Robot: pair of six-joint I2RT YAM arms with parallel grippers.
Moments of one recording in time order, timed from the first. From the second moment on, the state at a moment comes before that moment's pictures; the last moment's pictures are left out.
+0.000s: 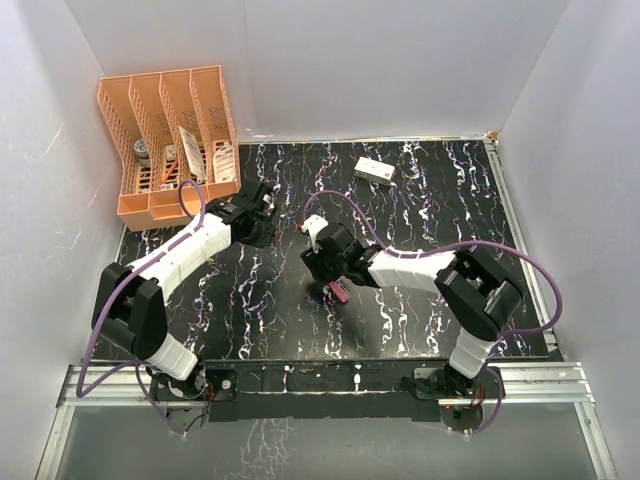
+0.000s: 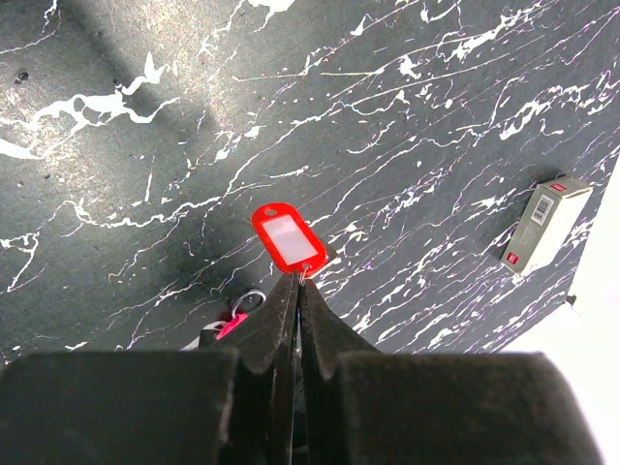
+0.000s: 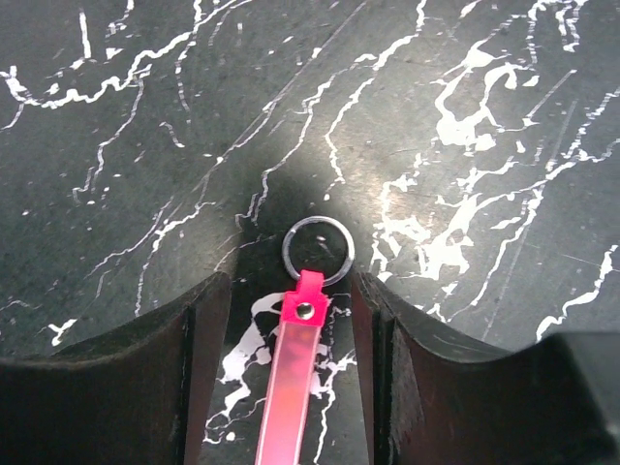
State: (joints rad) left arm -0.49 1.54 1.18 -0.76 -0.25 -1.68; right arm 0.82 1.72 0.95 -0.02 0.03 0.07
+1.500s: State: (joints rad) left arm -0.49 1.54 1.16 -0.75 -0.25 -1.68; right arm 0.80 1.64 0.94 0.02 0.08 0.13
